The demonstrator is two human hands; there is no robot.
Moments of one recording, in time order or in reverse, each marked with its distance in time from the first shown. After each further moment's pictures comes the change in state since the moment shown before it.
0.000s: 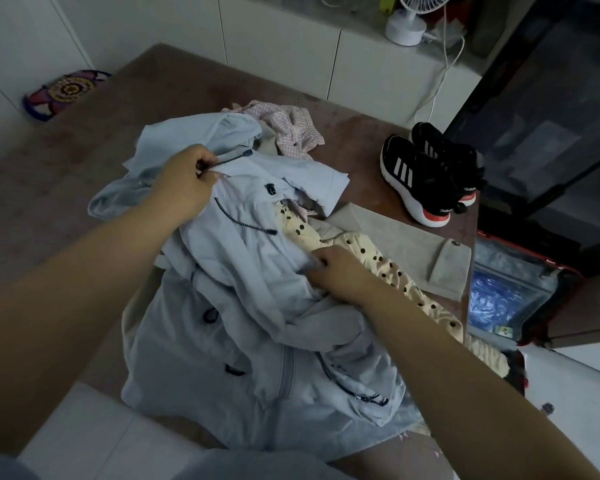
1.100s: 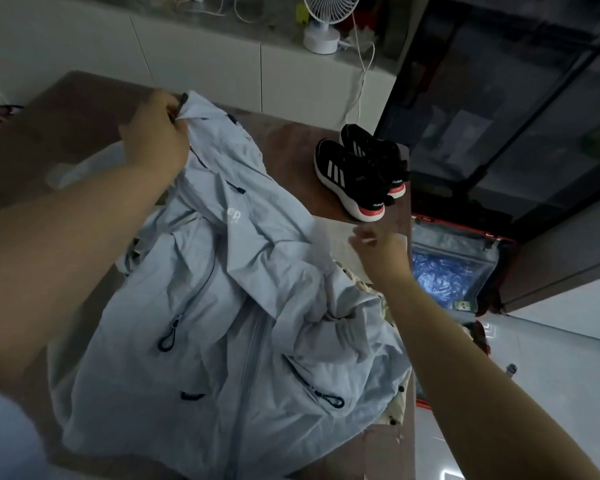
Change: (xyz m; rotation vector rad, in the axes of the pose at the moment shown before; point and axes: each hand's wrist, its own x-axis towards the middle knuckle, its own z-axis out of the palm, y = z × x) left_hand 0.075 0.081 0.040 0.120 0.195 0.124; right_hand -0.043 0.080 -0.080 0.188 0.623 0.349
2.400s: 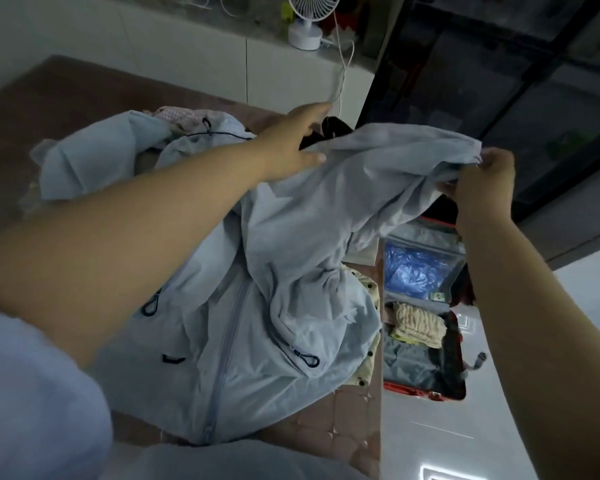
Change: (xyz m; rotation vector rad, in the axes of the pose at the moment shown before) left_hand -0.086 0.134 0.017 -0.369 -0.684 0.474; right_hand -0.007 -0.014 -0.140 0.523 0.493 -0.003
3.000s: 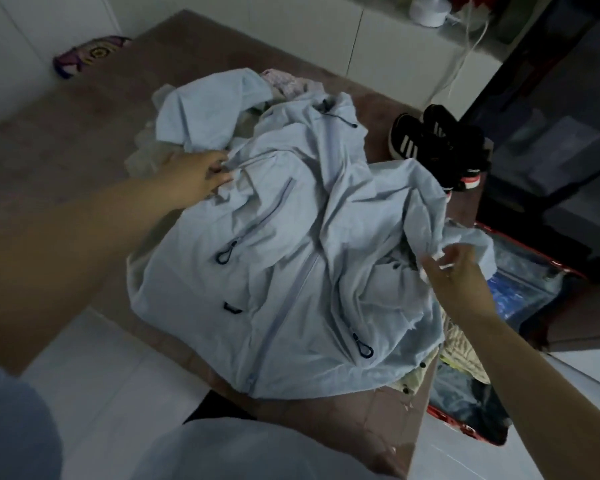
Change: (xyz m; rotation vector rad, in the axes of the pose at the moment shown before) left_hand -0.181 -0.169 -0.047 0.301 0.153 -0.646; right_hand -0.080 0.120 0.032 -0.709 -0.555 -0.130
